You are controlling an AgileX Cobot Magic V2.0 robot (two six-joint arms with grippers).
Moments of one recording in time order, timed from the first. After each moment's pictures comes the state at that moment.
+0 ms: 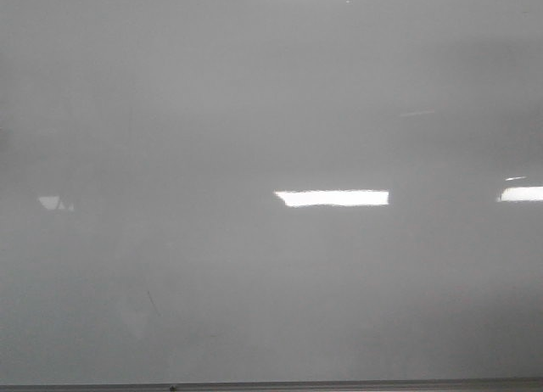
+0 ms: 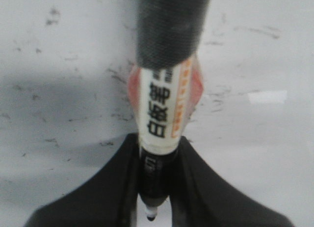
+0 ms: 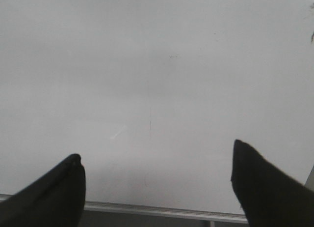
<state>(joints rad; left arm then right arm) 0.03 1.46 -0.80 0.03 0.24 0.02 0.07 0.66 -0.62 -0.09 0.59 0.07</state>
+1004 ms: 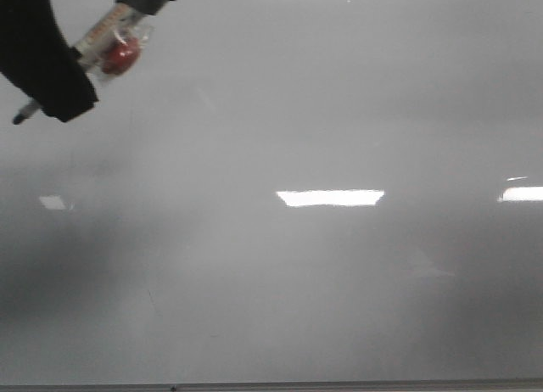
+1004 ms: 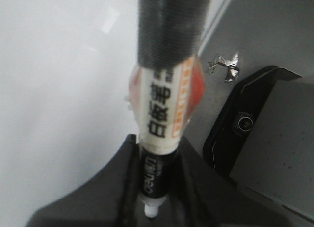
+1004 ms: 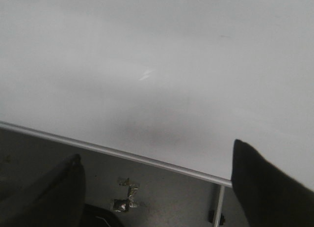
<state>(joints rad) -0.50 1.37 -1.15 -0.26 1.03 0.74 0.07 0.93 -0.95 0.14 0.93 -0.23</state>
